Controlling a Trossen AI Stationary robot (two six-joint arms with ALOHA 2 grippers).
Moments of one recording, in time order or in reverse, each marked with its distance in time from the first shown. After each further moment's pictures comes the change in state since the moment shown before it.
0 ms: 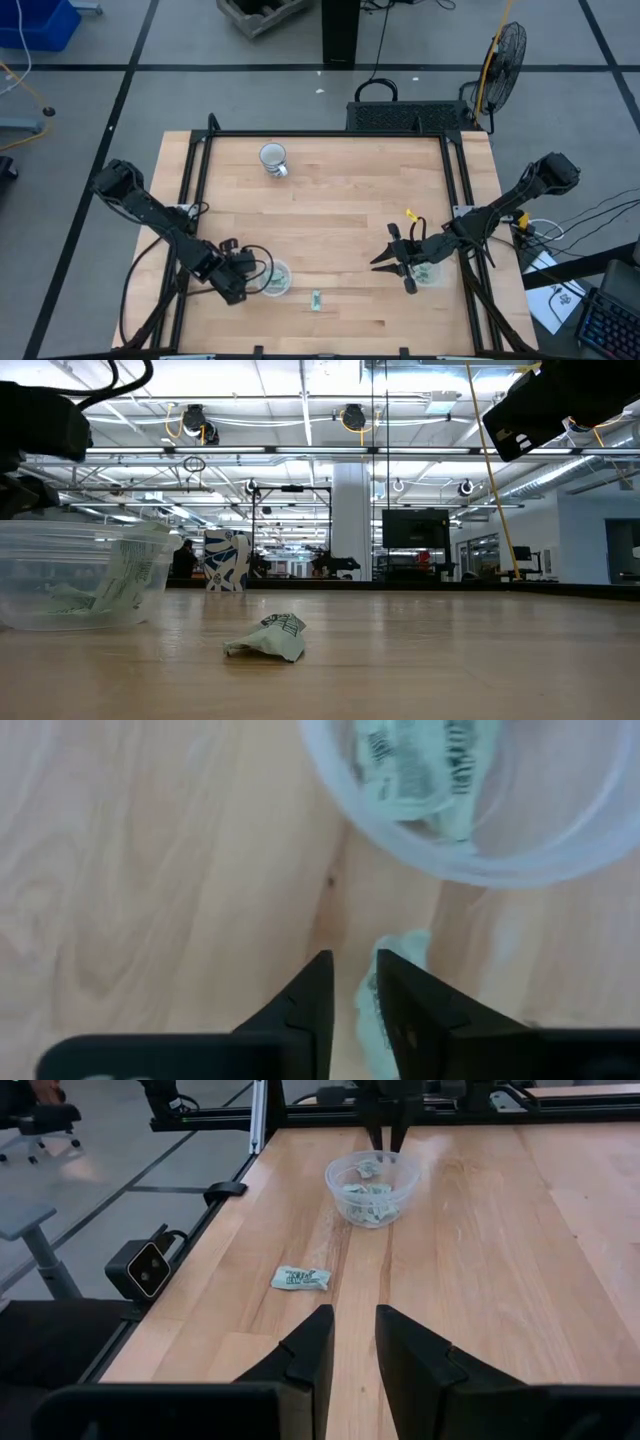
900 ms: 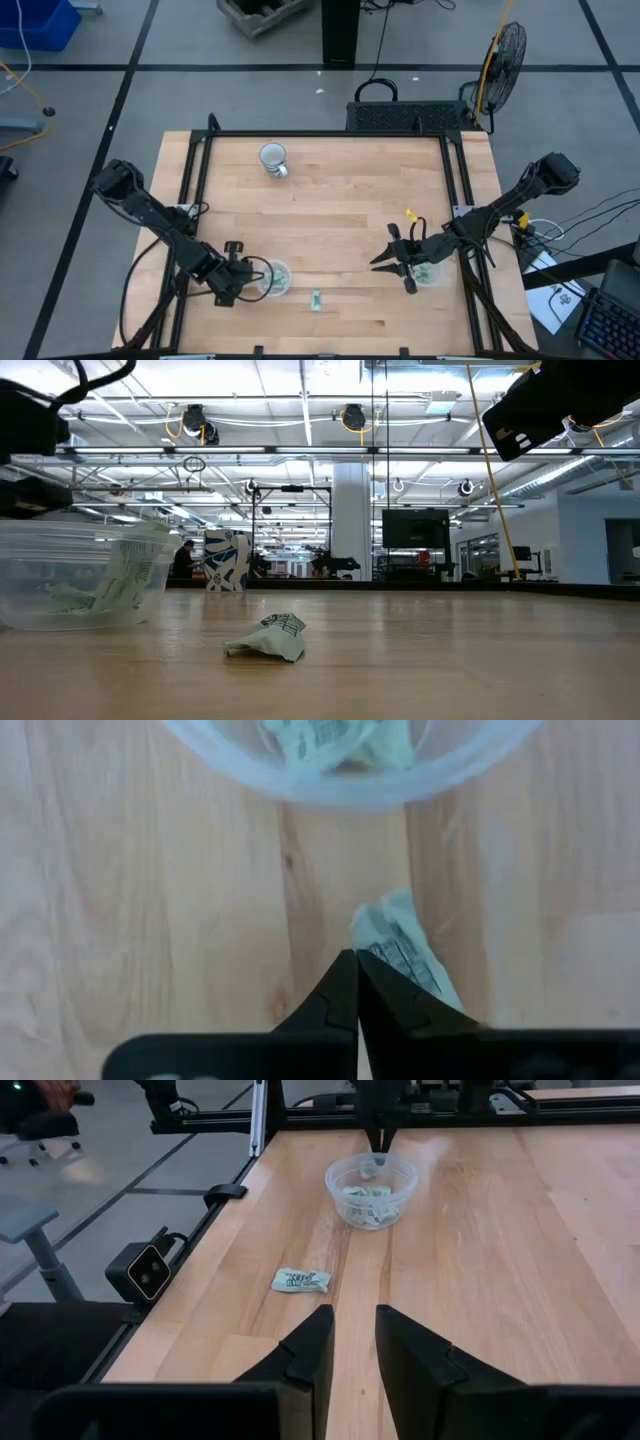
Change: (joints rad) left arm -0.028 0.000 -0.034 0.029 0.036 0.329; right arm 0.000 0.000 0.000 0.005 0.002 0.001
